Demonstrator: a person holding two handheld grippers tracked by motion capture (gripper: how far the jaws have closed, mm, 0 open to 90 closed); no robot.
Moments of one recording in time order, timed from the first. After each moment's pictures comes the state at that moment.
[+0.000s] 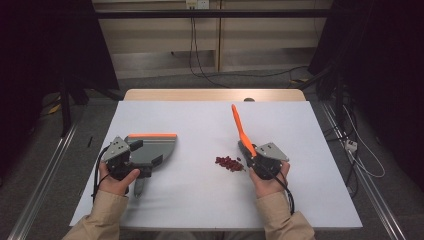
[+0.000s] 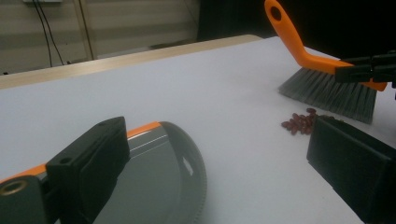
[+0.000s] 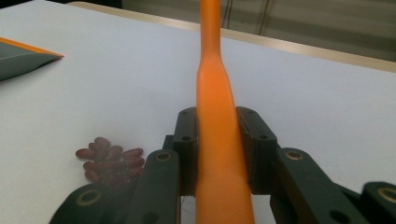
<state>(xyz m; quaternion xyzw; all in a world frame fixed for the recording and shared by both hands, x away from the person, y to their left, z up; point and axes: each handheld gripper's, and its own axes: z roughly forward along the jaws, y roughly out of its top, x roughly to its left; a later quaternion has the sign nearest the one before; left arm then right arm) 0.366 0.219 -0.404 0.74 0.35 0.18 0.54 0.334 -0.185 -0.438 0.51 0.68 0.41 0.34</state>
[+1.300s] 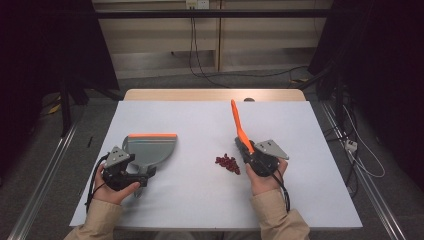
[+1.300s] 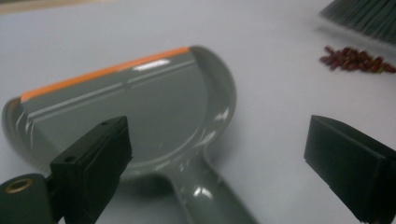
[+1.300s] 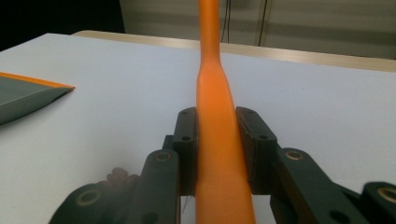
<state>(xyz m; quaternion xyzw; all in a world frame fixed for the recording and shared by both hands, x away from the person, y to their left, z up) 0.348 0.232 -0.423 0.78 0.41 0.18 0.43 0.338 -0.179 -0.429 0.53 0.64 0.44 0.33</state>
